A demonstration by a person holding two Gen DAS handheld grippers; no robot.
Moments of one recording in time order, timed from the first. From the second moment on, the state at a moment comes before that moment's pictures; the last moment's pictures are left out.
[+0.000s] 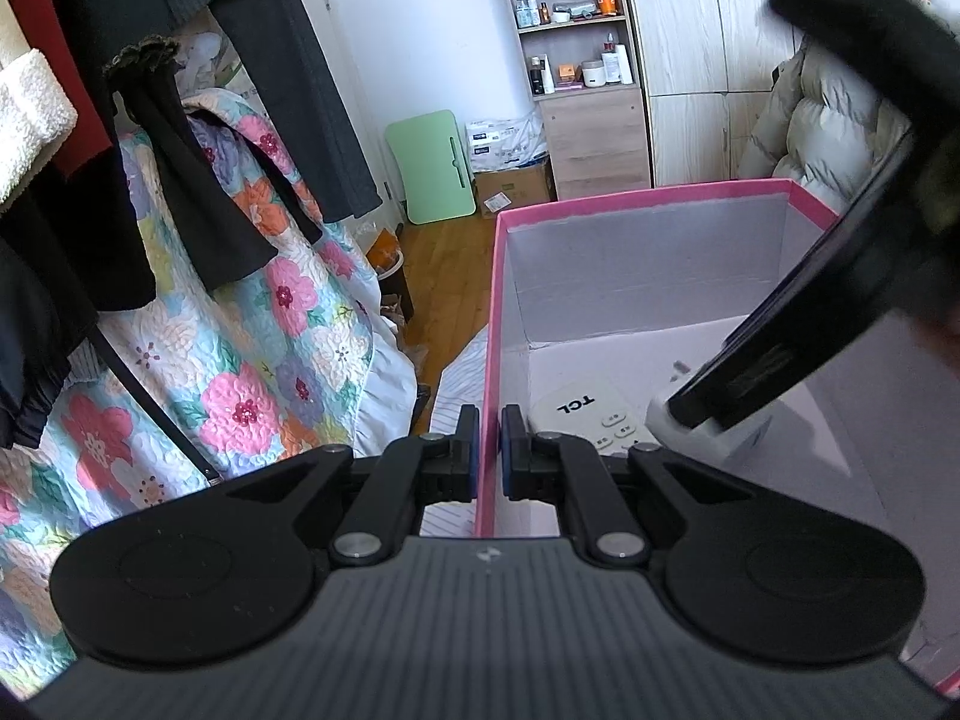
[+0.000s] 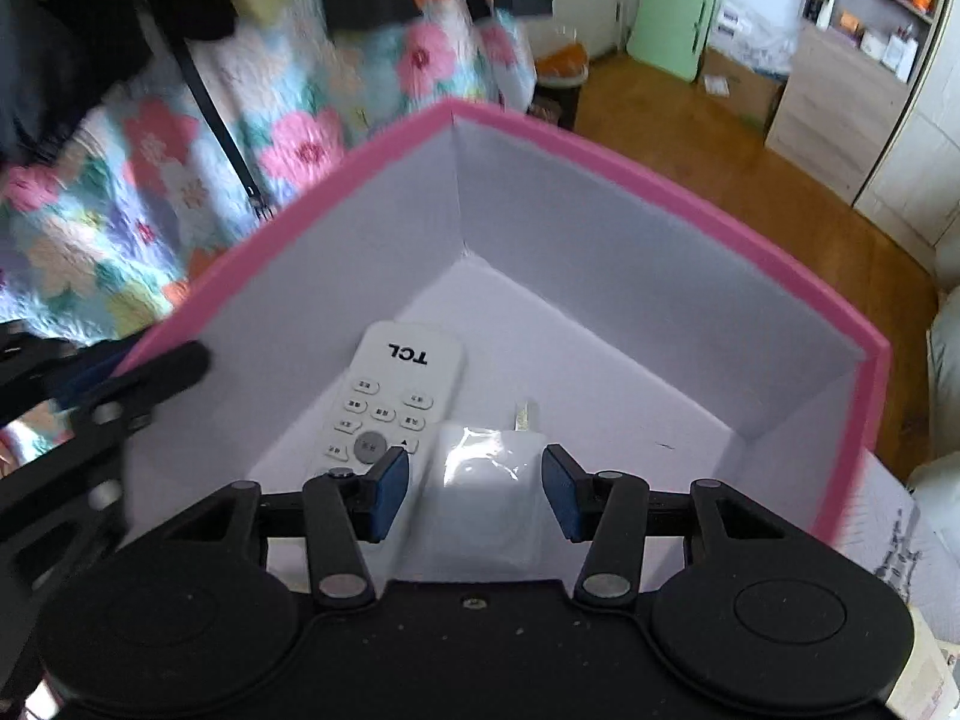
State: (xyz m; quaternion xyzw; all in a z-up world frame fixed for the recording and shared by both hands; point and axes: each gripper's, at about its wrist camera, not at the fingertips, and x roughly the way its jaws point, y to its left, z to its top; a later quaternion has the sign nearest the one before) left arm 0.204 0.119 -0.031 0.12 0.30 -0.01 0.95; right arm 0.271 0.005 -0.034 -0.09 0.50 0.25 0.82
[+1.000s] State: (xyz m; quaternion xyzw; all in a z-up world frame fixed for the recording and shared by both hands) left arm 0.204 0.120 -0.032 0.13 0.30 -0.01 0.95; right arm 0.271 -0.181 -0.048 -0.30 0.47 0.21 0.80
